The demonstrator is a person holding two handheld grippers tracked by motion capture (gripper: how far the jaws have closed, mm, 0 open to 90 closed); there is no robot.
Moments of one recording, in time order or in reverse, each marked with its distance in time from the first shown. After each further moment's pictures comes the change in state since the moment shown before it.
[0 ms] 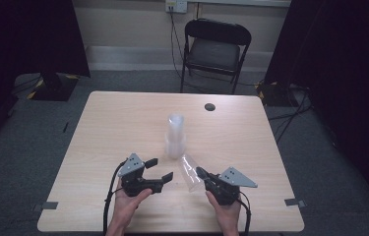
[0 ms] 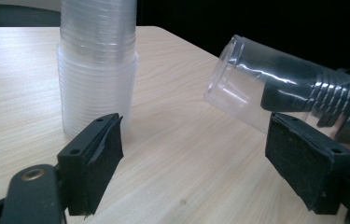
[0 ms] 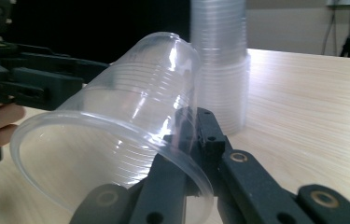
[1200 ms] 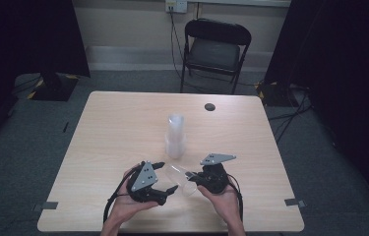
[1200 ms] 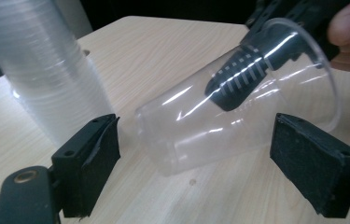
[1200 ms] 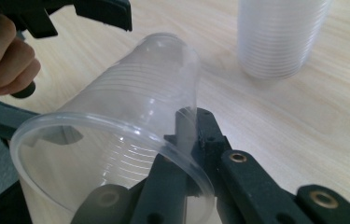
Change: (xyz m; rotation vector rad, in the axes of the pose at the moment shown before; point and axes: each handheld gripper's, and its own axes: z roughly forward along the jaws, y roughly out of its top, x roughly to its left) left arm -0.025 0.000 0.006 0.081 -0.016 0.410; right arm -0.002 0.032 0.037 0.453 0.157 0.015
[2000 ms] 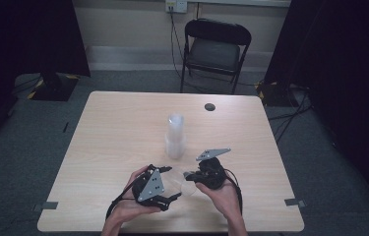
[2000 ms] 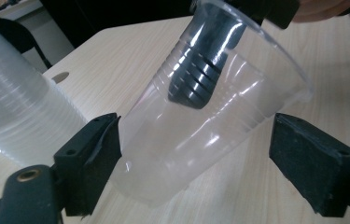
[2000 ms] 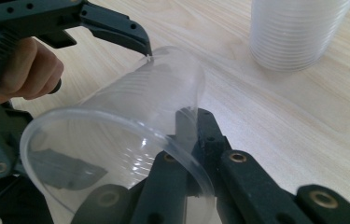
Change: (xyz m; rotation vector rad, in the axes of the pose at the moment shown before) left arm -0.010 -0.008 0.014 0.012 -0.032 0.173; right arm -0.001 0.015 0.003 0.091 0.038 0.014
